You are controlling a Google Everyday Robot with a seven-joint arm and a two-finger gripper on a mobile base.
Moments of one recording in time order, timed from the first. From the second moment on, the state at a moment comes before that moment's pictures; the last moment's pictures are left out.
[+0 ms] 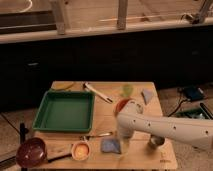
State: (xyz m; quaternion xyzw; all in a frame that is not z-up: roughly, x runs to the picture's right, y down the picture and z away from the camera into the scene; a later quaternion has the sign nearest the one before) arm 0.089 0.282 0.780 -0.35 -0.06 -0.03 0.94
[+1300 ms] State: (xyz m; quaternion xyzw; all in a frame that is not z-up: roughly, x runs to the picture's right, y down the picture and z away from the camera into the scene) arm 0.082 0.291 0.786 -0.36 -0.07 -0.03 0.93
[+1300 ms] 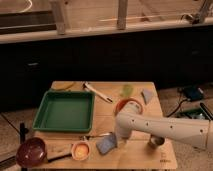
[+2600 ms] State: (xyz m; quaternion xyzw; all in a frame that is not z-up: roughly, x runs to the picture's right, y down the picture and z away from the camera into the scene) arm 0.079 0.232 0.757 -0.34 -0.05 -0.02 0.94
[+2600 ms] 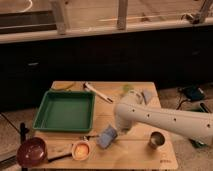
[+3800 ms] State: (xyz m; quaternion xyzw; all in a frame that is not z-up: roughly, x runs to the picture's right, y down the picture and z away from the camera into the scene) arm 0.044 0.175 0.751 -0.34 -0.02 -0.05 0.94
